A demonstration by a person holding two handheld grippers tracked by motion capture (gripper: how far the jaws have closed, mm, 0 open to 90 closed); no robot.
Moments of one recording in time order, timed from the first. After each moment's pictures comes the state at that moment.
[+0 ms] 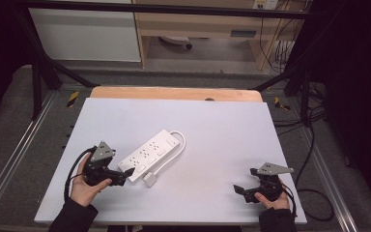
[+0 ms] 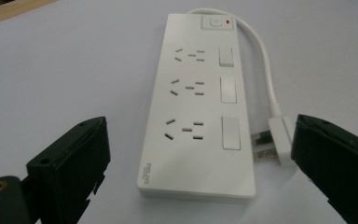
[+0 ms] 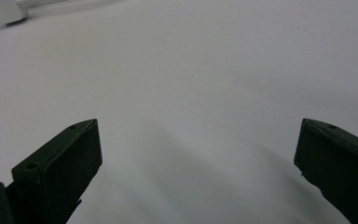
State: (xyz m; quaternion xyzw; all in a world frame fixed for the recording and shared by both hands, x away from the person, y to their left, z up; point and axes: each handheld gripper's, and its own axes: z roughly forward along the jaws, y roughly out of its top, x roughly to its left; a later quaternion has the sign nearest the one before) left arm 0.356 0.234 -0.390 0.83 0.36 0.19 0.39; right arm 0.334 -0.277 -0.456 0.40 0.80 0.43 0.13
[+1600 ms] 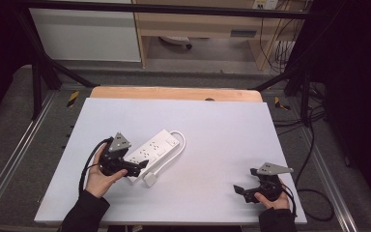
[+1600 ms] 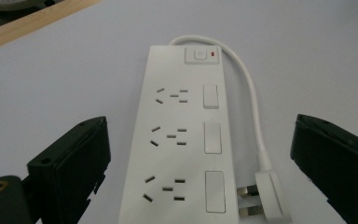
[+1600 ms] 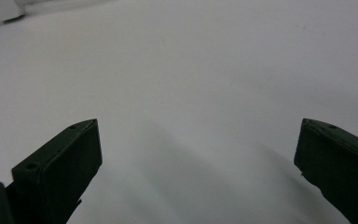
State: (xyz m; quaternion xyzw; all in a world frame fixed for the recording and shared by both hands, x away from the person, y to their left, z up) left arm 0.378 0.196 -0.380 0.83 0.35 0.19 0.39; right arm 0.334 -0.277 -0.457 0.40 0.80 0.43 0.13
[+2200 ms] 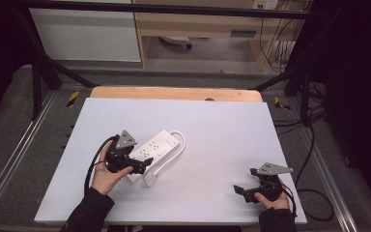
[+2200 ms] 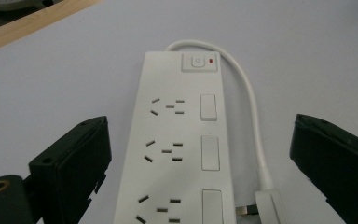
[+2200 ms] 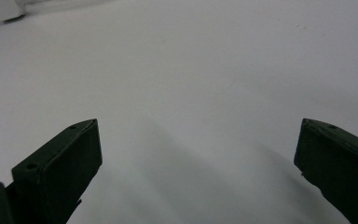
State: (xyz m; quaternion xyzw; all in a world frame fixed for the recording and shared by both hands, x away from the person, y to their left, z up) left arm 0.388 0.182 -0.383 0.83 0.35 0.19 0.39; right arm 0.334 -0.277 -0.457 0.40 0.80 0.43 0.13
